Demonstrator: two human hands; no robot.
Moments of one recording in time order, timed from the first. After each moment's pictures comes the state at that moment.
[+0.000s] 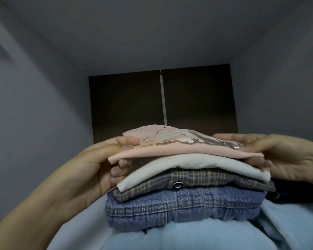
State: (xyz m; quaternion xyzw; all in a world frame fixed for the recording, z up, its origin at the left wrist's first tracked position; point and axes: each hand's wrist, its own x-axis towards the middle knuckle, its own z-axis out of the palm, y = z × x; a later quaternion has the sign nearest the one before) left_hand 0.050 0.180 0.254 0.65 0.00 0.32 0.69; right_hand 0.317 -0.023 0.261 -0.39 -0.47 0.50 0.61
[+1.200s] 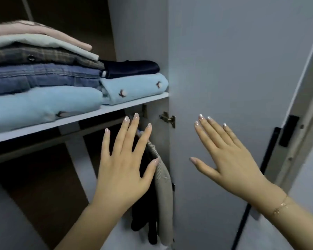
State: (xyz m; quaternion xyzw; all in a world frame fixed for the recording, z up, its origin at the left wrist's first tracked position) left_hand 0.040 -0.106 0.017 0.94 -0.03 0.34 -0.06; right_hand 0.119 -0.349 0.015 -0.91 -0.30 -0.29 0.02
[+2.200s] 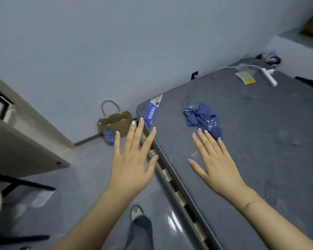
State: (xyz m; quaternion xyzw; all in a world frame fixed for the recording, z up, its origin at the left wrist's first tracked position) left_hand -0.034 -0.904 -0.215 0.75 -0.65 0.07 0.09; right_hand -0.257 -1.010 -0.239 -0.90 0.42 -0.05 0.06
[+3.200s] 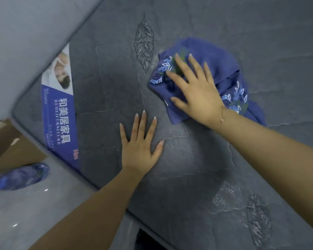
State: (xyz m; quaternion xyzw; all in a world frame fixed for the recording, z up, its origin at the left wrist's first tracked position) left_hand 0.040 -1.406 -0.785 0.63 -0.77 -0.08 0.01; right_hand -0.148 -1.534 -0.678 -0.84 0.54 0.03 0.07
